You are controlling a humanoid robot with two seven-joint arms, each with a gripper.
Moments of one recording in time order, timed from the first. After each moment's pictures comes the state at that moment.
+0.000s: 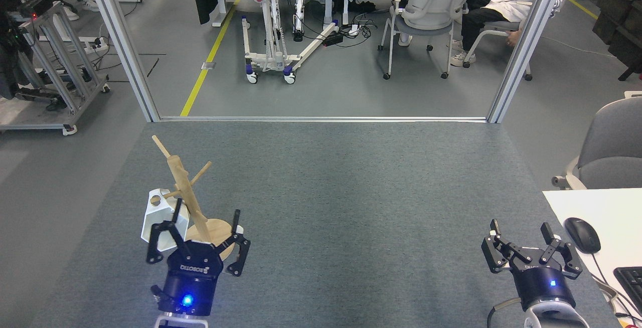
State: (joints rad) left arm -0.02 0.17 -0.28 -1.66 -1.74 0.28 0.34; right arm -0.03 -0.23 -0.10 -1.50 1.32 0.02 0.03
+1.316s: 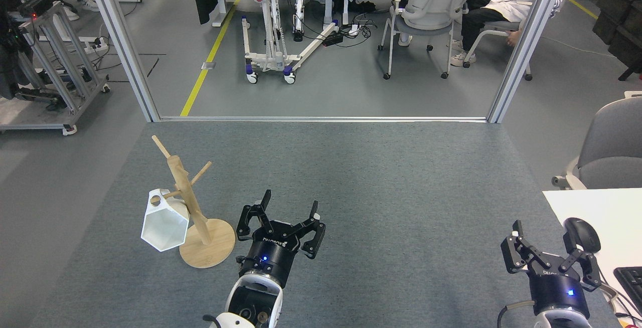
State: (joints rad) left arm -0.22 -0.06 -0.39 -1.47 -1.57 0.18 0.00; right arm -0.03 -0.17 -0.21 -1.44 1.28 0.01 -0.07
